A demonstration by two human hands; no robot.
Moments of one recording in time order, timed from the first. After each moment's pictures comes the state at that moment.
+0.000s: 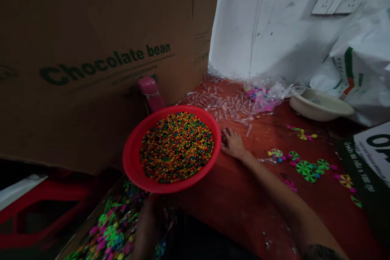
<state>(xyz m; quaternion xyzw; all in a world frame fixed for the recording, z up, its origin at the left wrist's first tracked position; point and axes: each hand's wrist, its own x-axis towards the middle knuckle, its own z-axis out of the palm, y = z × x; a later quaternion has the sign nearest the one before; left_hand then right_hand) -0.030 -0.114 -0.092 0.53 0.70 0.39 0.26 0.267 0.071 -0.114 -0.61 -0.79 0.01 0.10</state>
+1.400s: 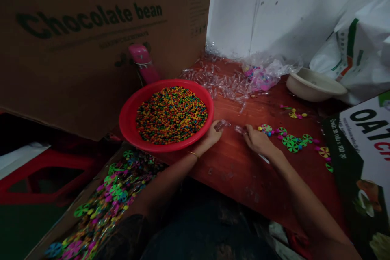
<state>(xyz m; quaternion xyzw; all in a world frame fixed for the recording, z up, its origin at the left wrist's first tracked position) 0.162 0.008 -0.118 0.67 0.51 0.37 0.41 0.349 -0.044 -0.066 -0.65 -0.75 0.05 -0.03</state>
